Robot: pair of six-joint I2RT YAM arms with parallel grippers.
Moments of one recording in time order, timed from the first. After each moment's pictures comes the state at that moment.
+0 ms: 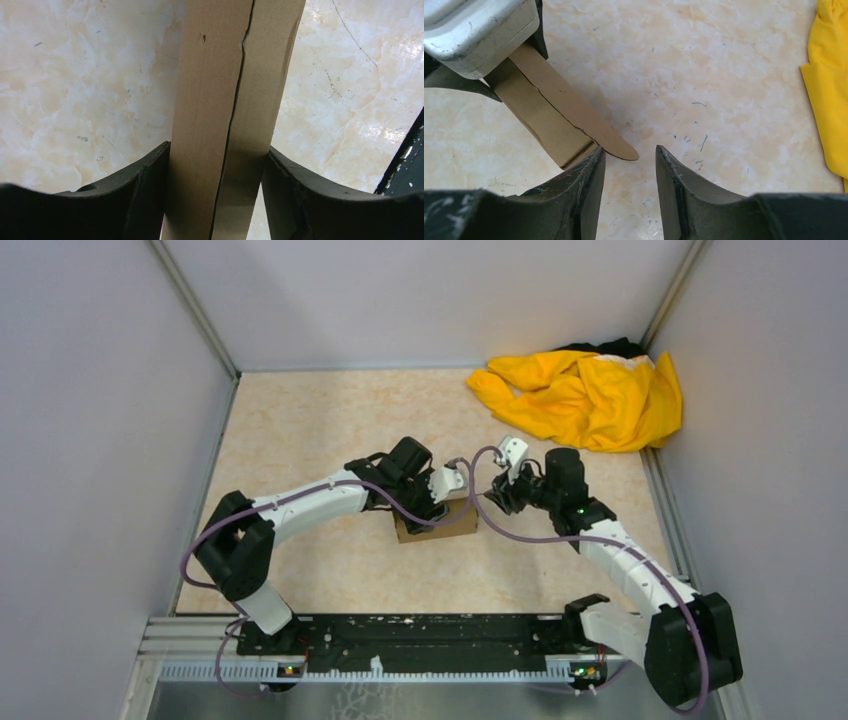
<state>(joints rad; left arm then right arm) -0.82 1.66 1.15 -0.48 0.25 0.39 0.32 1.04 0.59 -0.03 -0.51 -0.35</state>
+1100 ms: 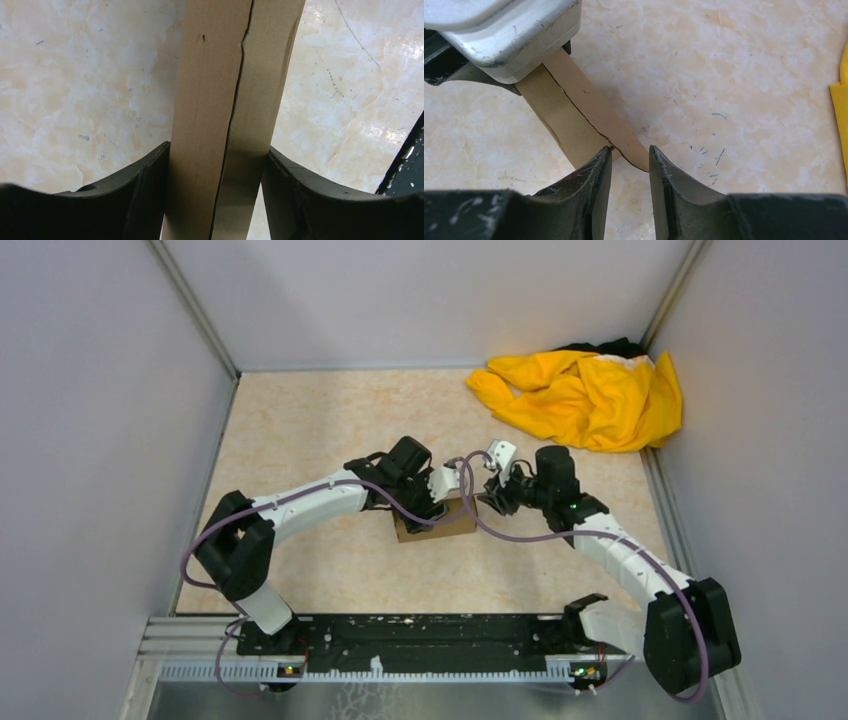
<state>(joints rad) -0.81 1.66 1.15 -0.48 0.25 0.39 0.37 1.09 0.61 -0.04 -0.57 -0.40</state>
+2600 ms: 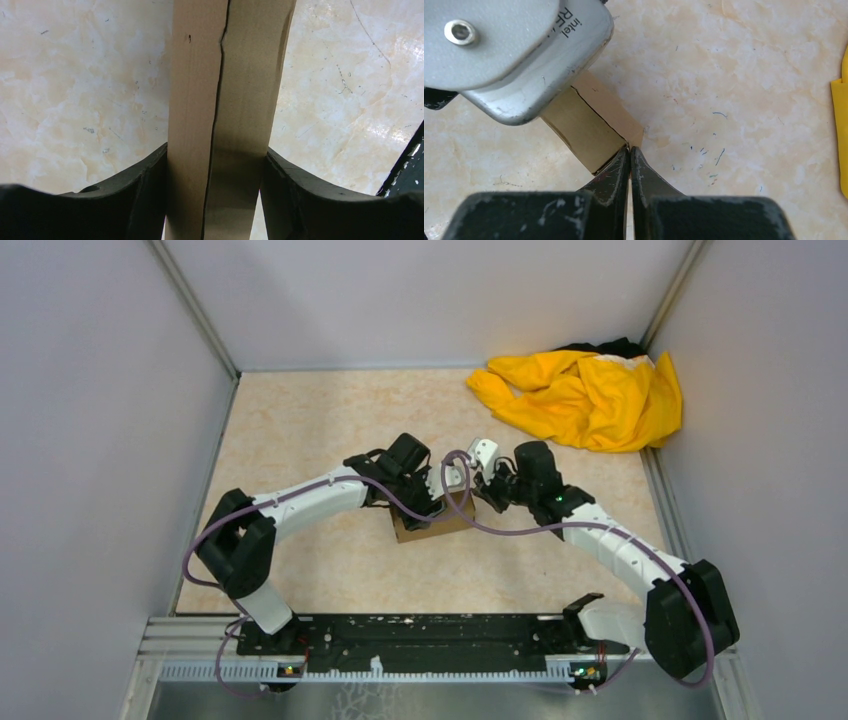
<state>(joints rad) -0.80 1.68 1.17 -0.51 0.25 0.40 0.49 1.17 0.71 -0.13 -0.40 -0.40</state>
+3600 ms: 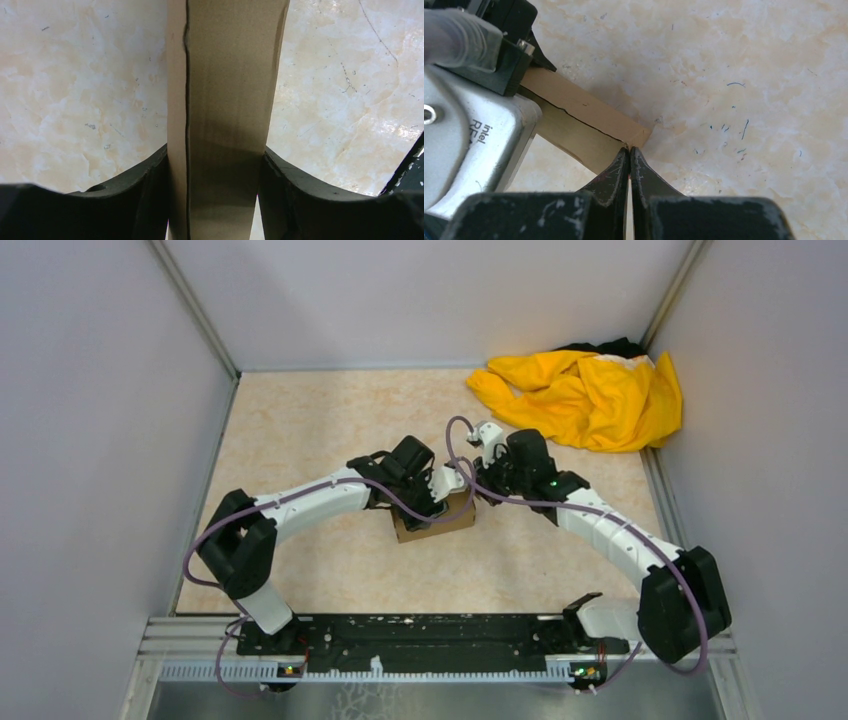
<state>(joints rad) -0.82 1.68 1.18 -0.52 0.20 0.39 0.50 1.24 0.83 -0.25 -0.31 -0.12</state>
